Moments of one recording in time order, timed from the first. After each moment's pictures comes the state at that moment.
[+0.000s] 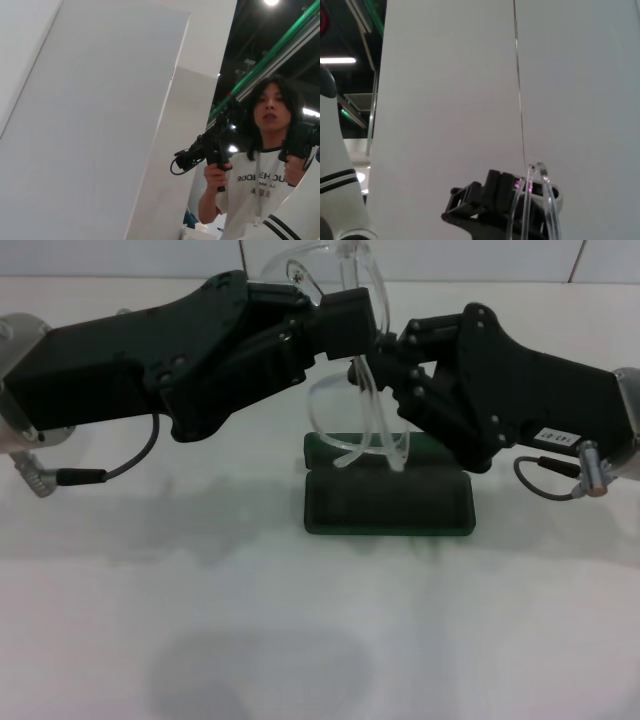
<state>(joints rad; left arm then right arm) -0.47 -2.08 1.13 0.94 1.19 1.92 -1.75 0.63 2.02 -1.53 -0.43 -0.81 -1.80 0.94</state>
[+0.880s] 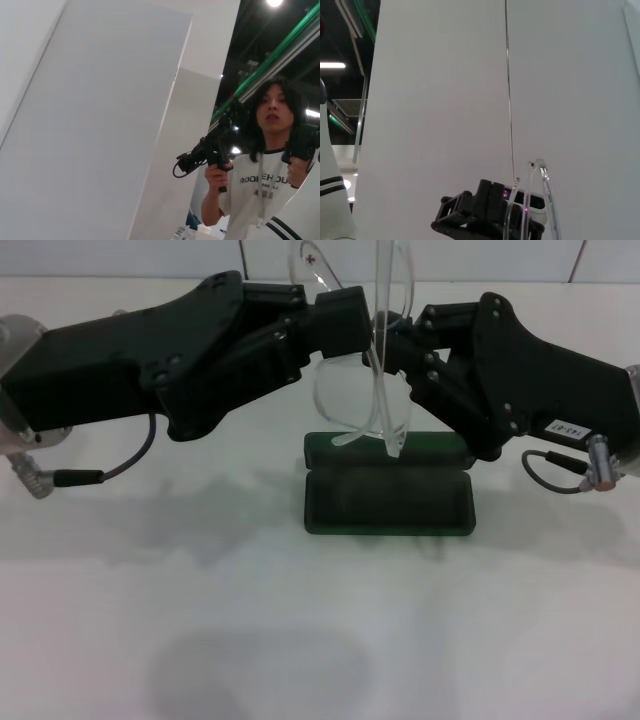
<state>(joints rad) -0.46 -2.08 1.13 0.94 1.19 1.92 -1.75 0.61 2.03 -1.52 -0.42 -0.79 -1.80 0.92</state>
